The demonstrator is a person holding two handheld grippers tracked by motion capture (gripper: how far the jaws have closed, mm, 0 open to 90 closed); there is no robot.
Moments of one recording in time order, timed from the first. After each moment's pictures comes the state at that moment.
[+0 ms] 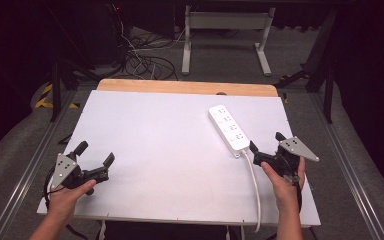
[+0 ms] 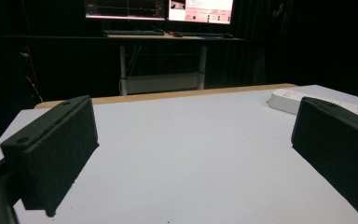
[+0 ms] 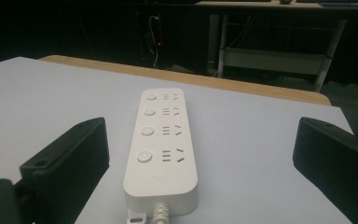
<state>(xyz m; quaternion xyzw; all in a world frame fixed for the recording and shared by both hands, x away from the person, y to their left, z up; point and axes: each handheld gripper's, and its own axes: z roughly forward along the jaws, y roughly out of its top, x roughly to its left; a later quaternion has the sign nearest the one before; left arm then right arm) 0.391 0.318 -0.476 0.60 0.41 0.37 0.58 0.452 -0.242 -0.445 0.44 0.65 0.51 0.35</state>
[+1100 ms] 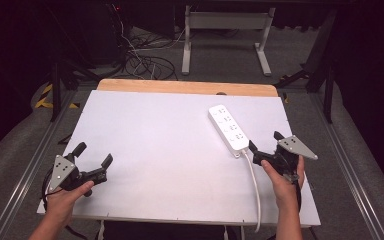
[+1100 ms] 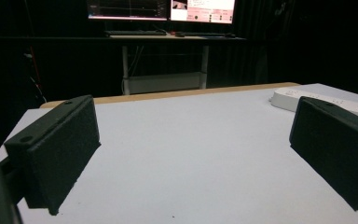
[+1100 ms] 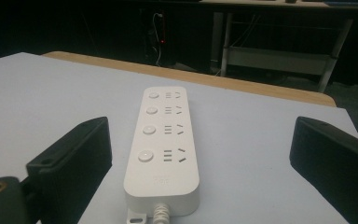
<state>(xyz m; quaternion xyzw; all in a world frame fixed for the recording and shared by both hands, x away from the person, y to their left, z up) 0.387 0.321 -0.476 0.60 0.41 0.38 0.58 0.456 -0.241 -0.445 0.44 0.66 0.51 0.35</state>
